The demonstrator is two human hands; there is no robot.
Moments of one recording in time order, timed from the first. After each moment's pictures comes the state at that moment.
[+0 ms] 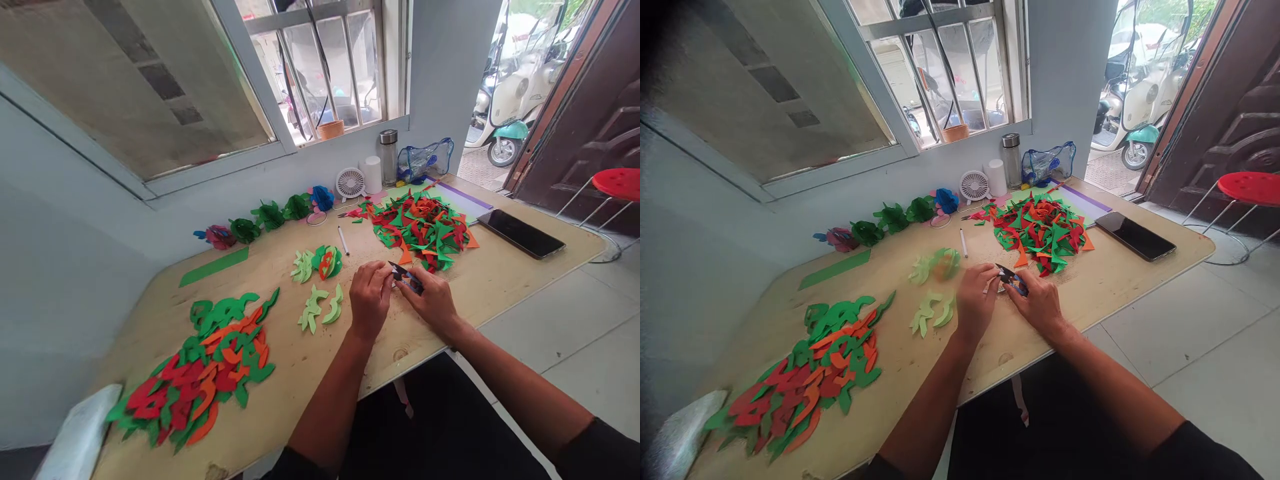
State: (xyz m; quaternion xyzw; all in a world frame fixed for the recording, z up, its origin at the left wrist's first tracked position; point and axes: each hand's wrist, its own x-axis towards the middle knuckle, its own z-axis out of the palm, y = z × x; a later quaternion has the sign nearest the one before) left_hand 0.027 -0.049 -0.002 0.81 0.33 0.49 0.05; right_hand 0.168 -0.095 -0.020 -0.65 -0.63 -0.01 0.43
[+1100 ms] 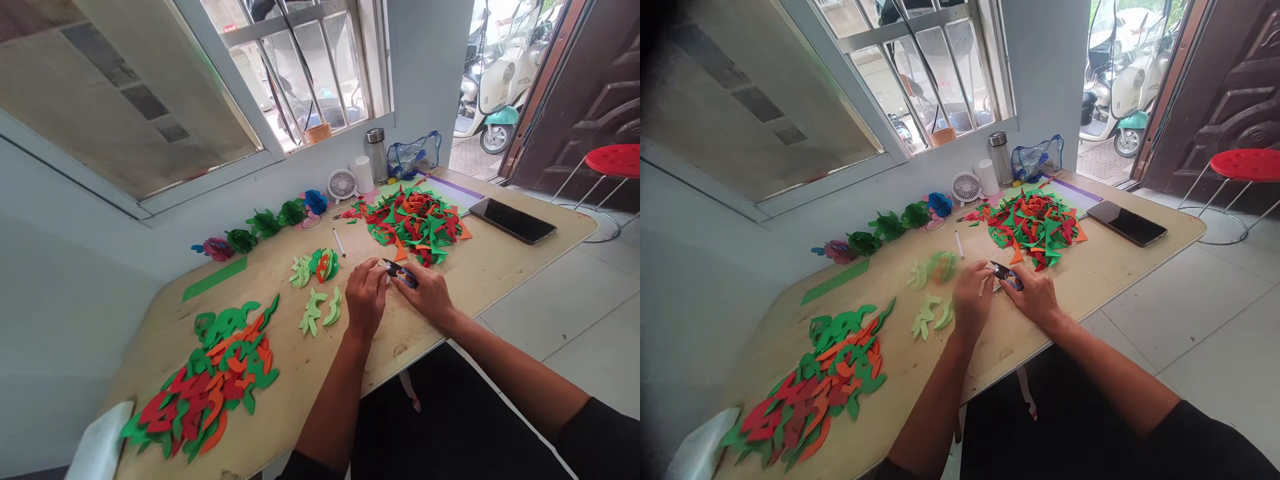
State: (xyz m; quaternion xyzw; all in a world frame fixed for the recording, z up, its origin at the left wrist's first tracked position) left_hand 0.026 -0.049 -0.002 0.82 0.33 0.46 0.02; right_hand 0.167 -0.097 -0.019 -0.65 -0.62 0.01 0.43
